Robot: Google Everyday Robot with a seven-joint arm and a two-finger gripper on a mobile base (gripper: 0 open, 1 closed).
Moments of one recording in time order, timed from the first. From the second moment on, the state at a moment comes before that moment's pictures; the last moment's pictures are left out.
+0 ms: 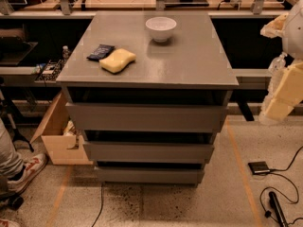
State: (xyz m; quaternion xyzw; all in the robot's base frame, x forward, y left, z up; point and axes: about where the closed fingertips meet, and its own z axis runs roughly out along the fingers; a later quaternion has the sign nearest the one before) arm 0.436 -0.206 1.009 -0.60 0.77 -0.07 0.20
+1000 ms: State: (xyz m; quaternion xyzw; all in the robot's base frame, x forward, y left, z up) arm 0.436 -0.186 0.929 -0.63 0.75 -0.03 0.20
